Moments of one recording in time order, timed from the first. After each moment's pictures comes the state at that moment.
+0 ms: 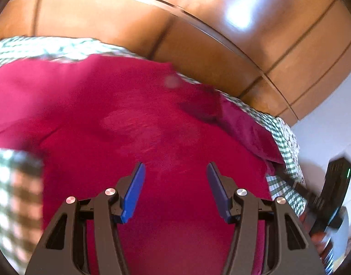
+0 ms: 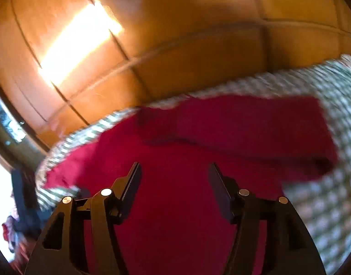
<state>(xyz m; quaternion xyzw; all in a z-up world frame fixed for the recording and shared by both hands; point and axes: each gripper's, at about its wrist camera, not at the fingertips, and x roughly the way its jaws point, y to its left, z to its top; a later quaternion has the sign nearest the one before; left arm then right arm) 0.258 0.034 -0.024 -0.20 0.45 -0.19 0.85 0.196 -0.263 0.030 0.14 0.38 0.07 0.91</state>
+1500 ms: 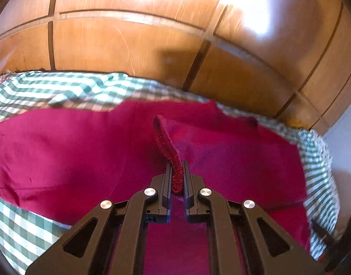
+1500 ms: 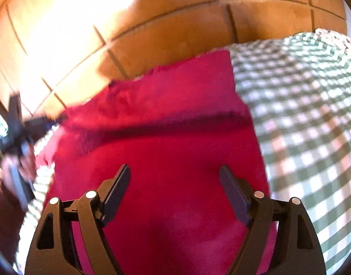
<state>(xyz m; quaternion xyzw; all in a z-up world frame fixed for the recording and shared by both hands) 0.293 0.063 -0.021 -0.13 0.42 -0.09 0.89 0.160 -0.292 -0.018 0.15 0.38 0.03 0.91</state>
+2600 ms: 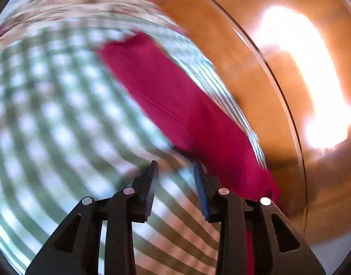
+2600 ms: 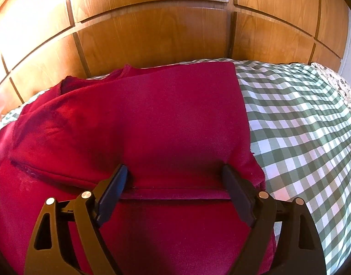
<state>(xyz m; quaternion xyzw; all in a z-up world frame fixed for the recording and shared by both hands) 0.138 0.367 -0.062 -0.46 0.35 0.16 0.80 0.255 -0.263 -0.042 0.03 0.40 -0.08 0.91</state>
